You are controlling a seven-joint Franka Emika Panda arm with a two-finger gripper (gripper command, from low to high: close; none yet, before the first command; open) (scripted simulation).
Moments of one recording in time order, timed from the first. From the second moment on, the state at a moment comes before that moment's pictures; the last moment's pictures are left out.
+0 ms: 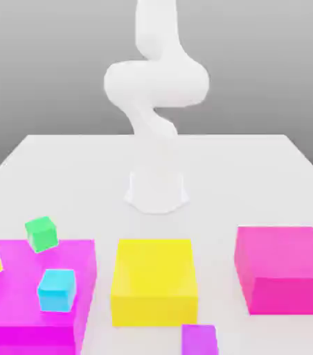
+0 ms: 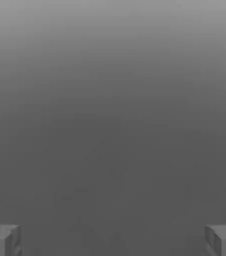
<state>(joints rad) -0.01 -0.71 0.02 -2.31 -0.01 2.33 0.82</state>
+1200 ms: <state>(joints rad) 0.03 0.45 0.08 -2.34 -0.11 2.79 1.01</state>
